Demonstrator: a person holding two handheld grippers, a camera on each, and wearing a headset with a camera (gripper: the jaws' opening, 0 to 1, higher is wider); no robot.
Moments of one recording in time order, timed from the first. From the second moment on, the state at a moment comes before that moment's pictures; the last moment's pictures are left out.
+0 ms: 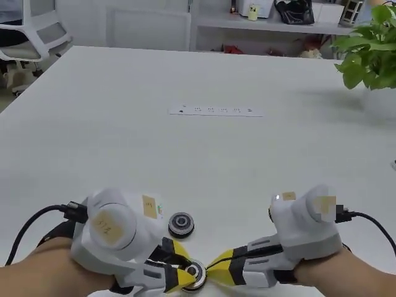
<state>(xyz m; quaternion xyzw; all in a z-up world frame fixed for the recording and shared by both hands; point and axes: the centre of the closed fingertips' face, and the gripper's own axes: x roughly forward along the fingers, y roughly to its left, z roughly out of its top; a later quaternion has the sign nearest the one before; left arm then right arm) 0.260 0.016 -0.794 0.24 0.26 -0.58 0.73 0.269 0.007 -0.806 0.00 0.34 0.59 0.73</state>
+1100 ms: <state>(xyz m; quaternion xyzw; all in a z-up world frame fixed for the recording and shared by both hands) 0.260 0.016 -0.794 0.24 0.27 -0.57 0.74 0.267 0.014 -0.793 0.07 0.34 0.59 0.73</state>
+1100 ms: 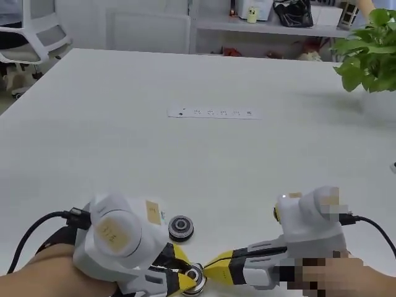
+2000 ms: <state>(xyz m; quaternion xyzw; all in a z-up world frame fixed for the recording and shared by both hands) 0.259 0.015 -0.794 0.24 0.27 -0.57 0.73 0.262 0.020 -0.790 0.06 0.34 0.60 0.72</state>
